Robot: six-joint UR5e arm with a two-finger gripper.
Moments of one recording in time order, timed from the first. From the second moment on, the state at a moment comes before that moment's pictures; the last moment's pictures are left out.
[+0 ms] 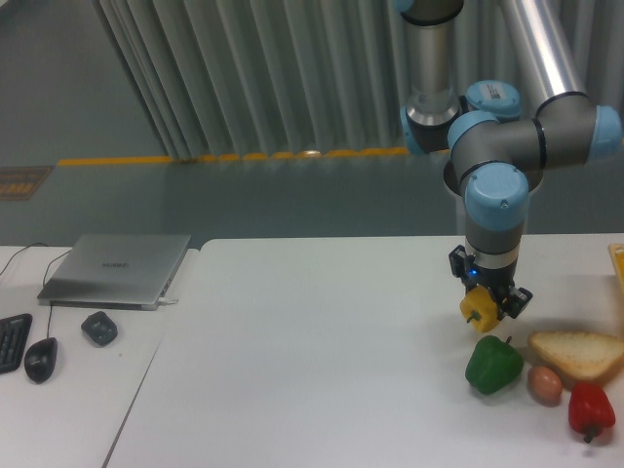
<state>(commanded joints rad) 2.31 -1.87 -1.61 -1.43 1.57 0.87</state>
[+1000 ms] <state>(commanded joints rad) 2.31 -1.88 -1.60 -1.40 1.58 0.86</state>
